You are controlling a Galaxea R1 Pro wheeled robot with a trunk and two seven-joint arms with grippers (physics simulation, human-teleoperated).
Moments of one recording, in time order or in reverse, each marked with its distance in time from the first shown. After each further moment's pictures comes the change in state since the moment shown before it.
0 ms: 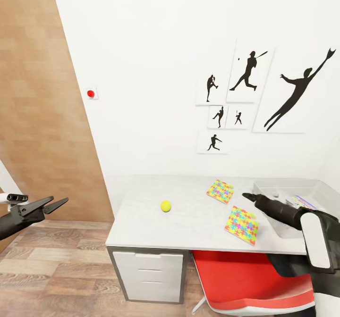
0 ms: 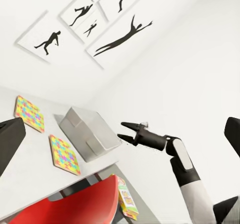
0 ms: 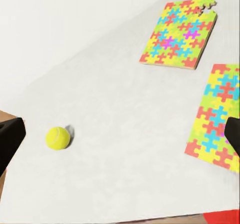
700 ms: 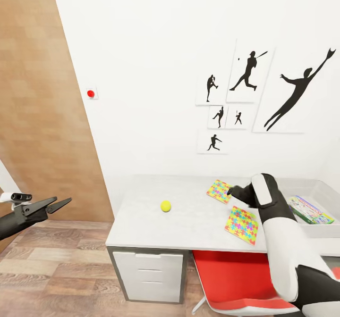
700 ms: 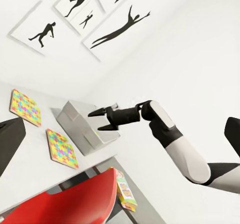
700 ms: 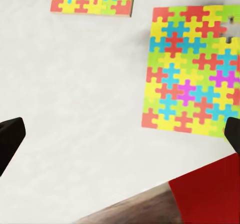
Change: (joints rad) left arm 0.000 -0.002 -0.027 -0.028 -0.004 0.009 0.000; right arm -0.455 0.122 0.085 0.643 0.022 -0.013 -0.631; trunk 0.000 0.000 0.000
